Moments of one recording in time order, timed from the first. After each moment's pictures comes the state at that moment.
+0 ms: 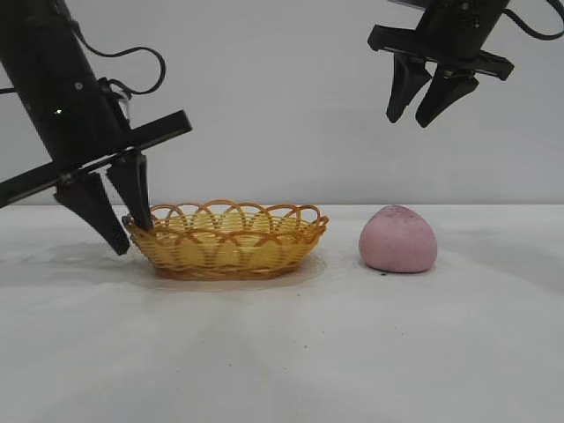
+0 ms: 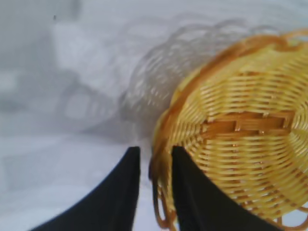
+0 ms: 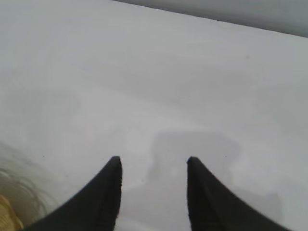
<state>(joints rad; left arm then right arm) -0.22 1.90 -1.26 -0.48 0.67 0.10 0.23 2.04 -1.62 0.38 0.67 -0.33</state>
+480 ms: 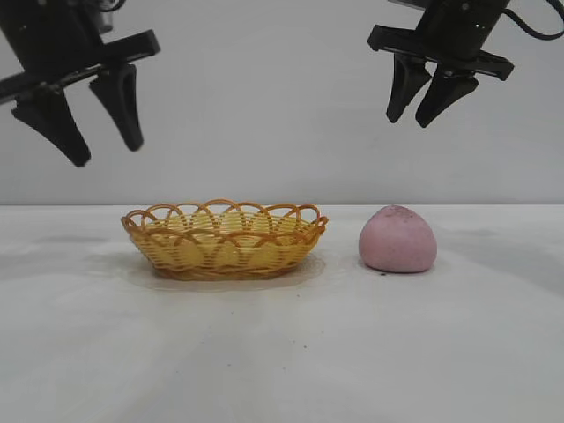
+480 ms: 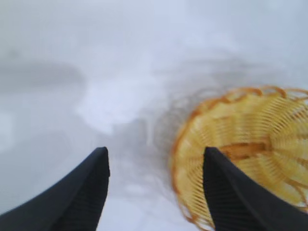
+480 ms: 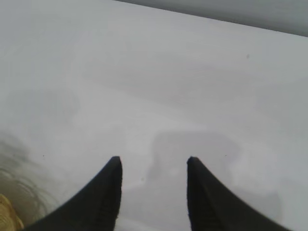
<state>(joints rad) -0.06 1.87 -1.32 0.09 0.67 0.04 0.23 2.04 -1.62 0.38 0.67 -0.33</state>
